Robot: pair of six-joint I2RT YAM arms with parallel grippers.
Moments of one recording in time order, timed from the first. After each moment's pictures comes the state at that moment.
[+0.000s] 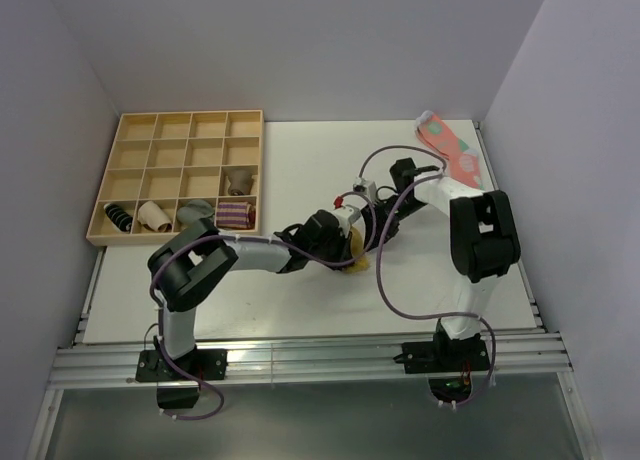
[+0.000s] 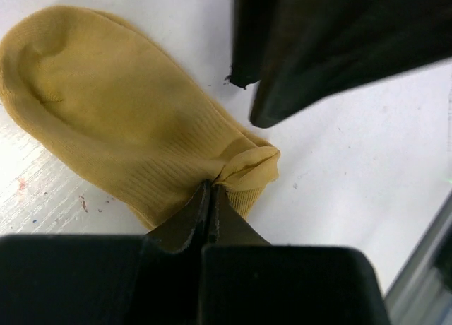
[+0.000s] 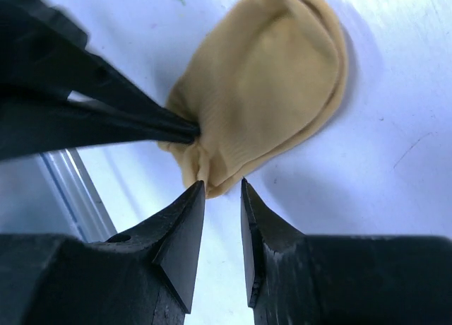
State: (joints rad) left arm -0.95 1.91 1.00 0.25 0.12 -0.43; right arm 0.20 1.90 1.23 -0.90 -0.77 -0.63
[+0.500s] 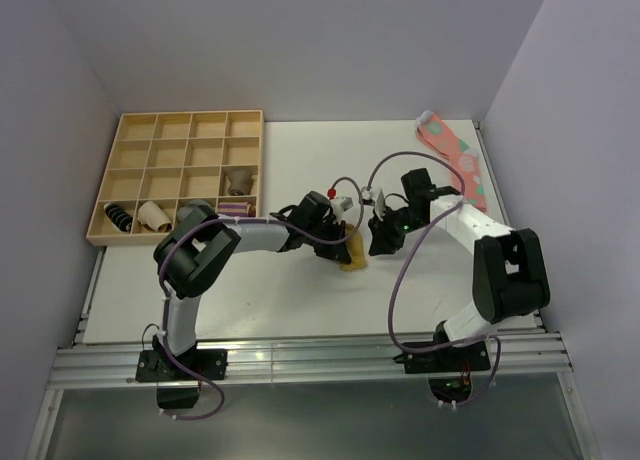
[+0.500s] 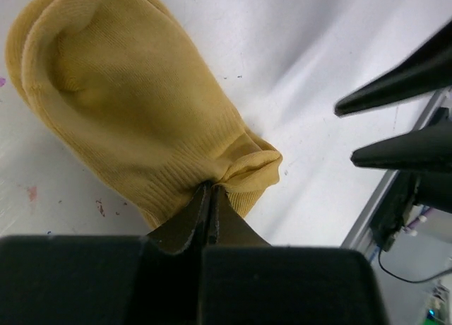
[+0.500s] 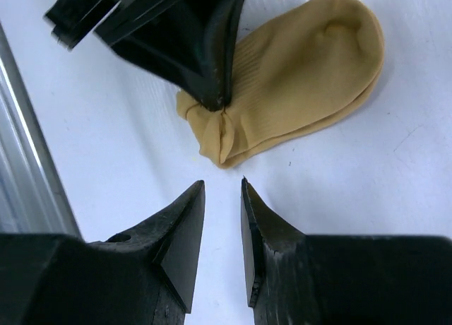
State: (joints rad) left arm -0.81 1.99 1.13 0.08 0.43 -0.52; right arm 0.20 1.58 0.98 -0.71 -0.78 -0.74
